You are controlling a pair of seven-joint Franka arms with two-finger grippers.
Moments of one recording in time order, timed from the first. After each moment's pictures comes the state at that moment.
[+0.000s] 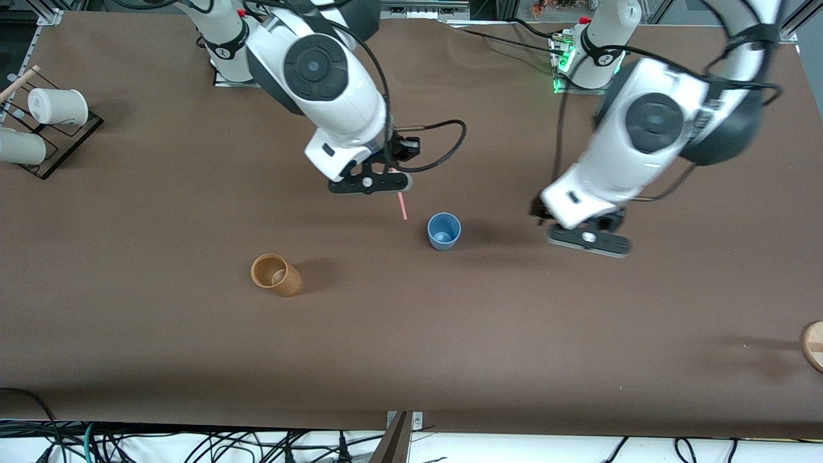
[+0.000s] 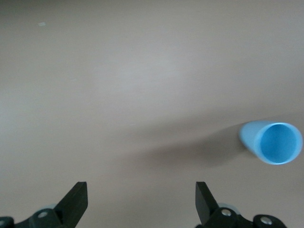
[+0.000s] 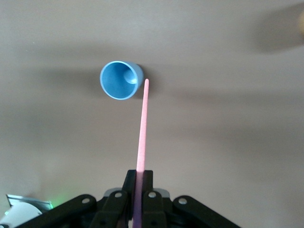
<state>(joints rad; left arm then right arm) 0.01 0.31 -0.36 -1.57 0.14 1.84 -0.17 0.42 0.65 0.45 -1.01 -0.02 1.61 0.81</state>
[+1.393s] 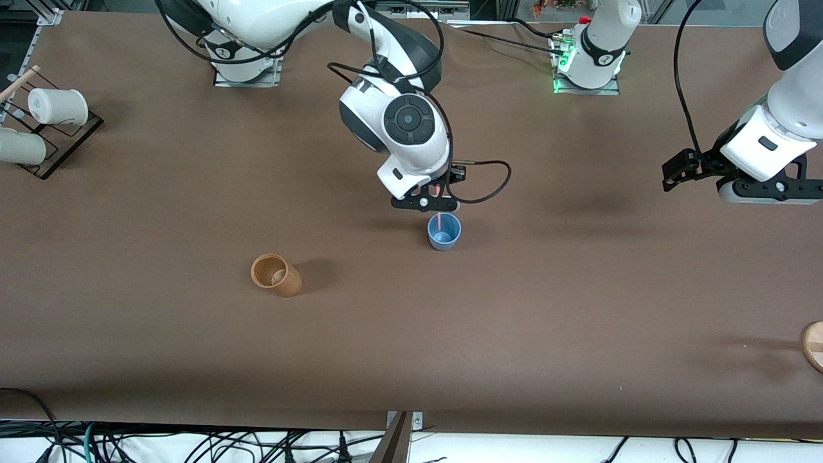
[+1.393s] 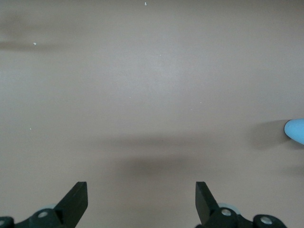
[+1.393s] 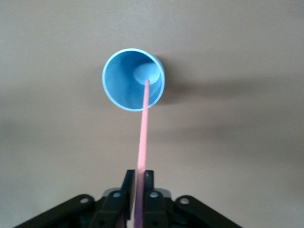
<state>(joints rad) 0.00 0.01 -0.07 -1.74 0.01 1.76 -0.05 0.55 0.84 0.43 -1.02 -0.09 1.80 0.98</state>
